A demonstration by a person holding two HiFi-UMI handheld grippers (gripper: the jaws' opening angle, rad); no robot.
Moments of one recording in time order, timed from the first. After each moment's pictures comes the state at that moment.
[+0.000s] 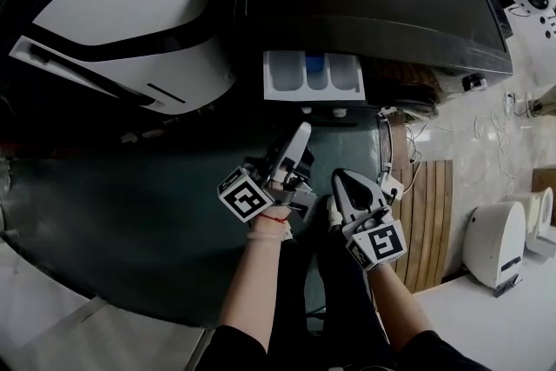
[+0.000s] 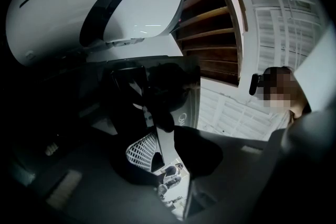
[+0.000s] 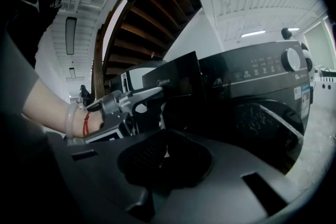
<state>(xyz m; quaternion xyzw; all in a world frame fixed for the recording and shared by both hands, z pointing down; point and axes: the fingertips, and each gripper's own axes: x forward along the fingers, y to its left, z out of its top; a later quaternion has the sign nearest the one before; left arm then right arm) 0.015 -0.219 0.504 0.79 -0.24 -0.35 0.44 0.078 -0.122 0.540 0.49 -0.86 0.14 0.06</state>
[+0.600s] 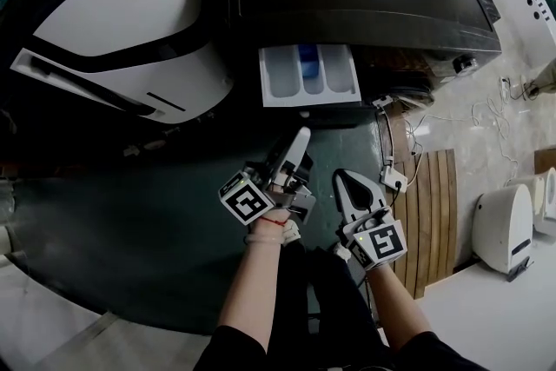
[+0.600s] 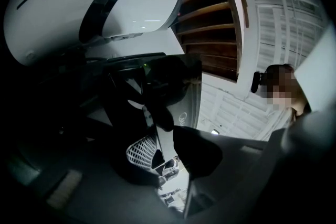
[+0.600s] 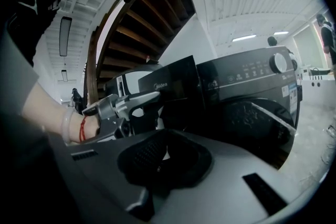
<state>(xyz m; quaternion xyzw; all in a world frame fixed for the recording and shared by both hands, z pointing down) 0.014 -0.196 0.507 0.80 -0.22 -0.32 0.45 0.074 -0.098 0.539 0.52 -0.84 0.14 0.04</state>
